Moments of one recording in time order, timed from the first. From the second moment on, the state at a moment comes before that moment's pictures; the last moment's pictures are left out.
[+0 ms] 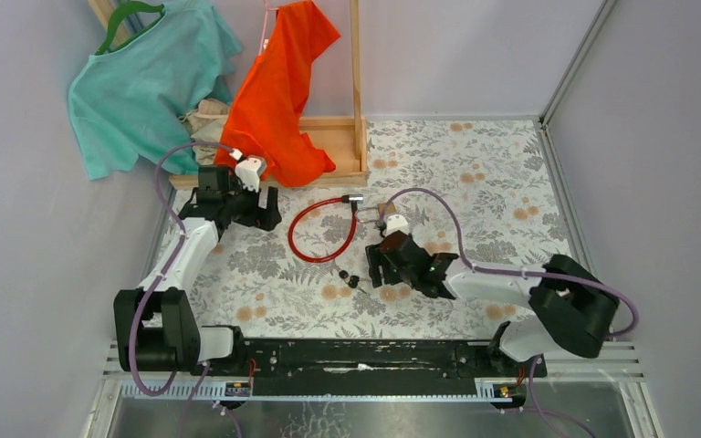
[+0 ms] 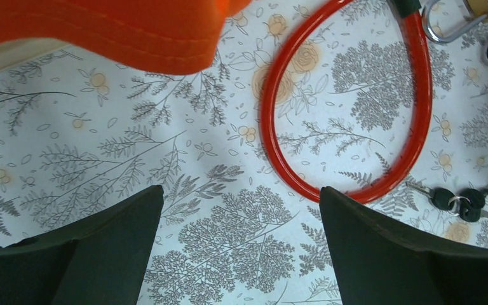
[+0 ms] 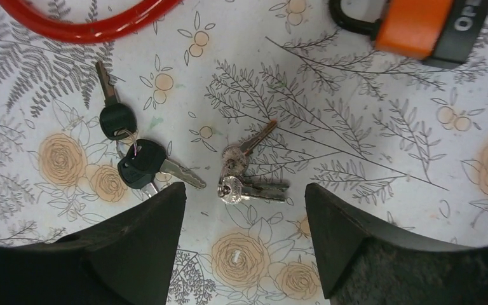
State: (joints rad) left arm 0.03 1.29 0.87 -0.36 0.39 0.19; right arm 0.93 1.39 0.63 -0.04 0.24 0.50
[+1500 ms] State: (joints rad) left arm -0.01 1.24 0.89 -0.49 0.59 0.27; right arm 0.95 1.61 0.76 -0.02 0.25 0.41
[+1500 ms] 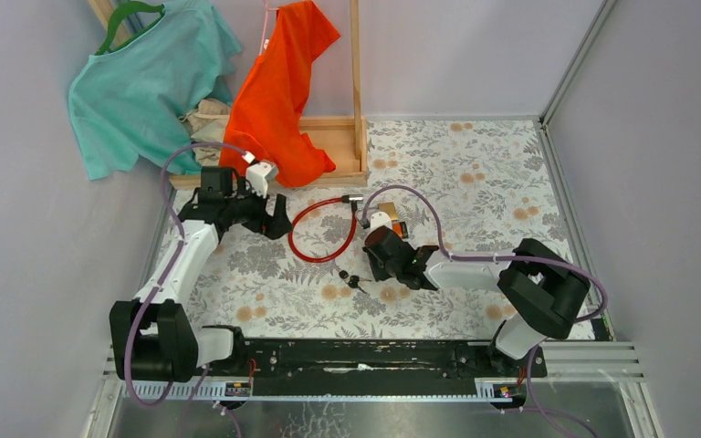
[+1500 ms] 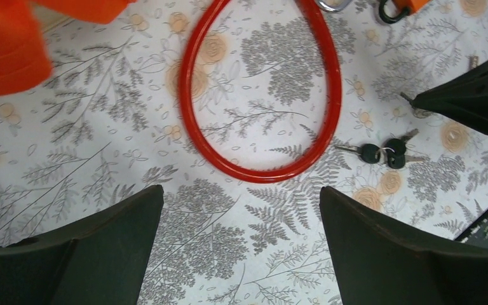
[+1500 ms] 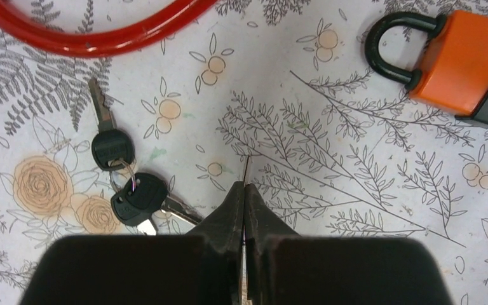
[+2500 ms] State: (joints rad) left arm -0.29 1.35 1.12 -0.93 1.07 0.57; right arm 0.93 1.31 0.89 -0.07 -0.52 0.24
